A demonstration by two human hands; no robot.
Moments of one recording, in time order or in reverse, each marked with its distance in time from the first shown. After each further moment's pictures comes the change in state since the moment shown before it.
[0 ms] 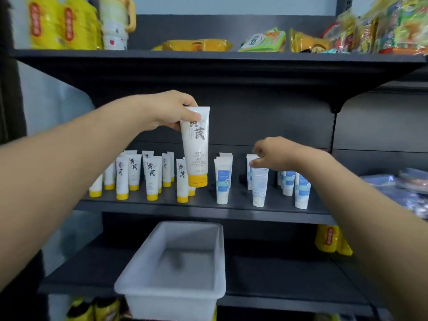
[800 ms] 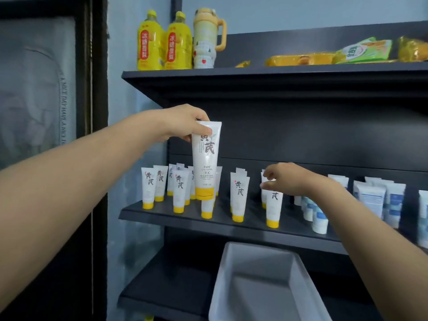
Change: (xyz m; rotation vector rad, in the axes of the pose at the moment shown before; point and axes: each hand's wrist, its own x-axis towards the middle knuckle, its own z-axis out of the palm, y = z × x) left_hand -0.033 -0.166 -0.166 0.133 0.082 -0.017; right_hand 0.104 -0.207 0.050 0.118 -0.026 -0.087
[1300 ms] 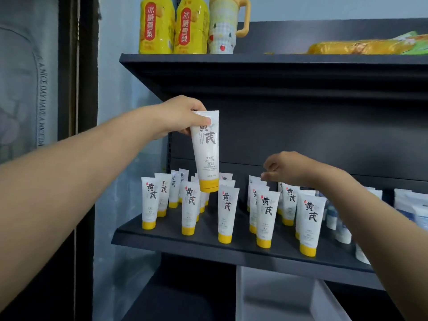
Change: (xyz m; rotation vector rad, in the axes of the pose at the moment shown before) left_hand 0.091 -0.107 -0.038 -0.115 0.099 0.056; right_hand 0.126 -0.051 0.008 -0.038 0.052 0.008
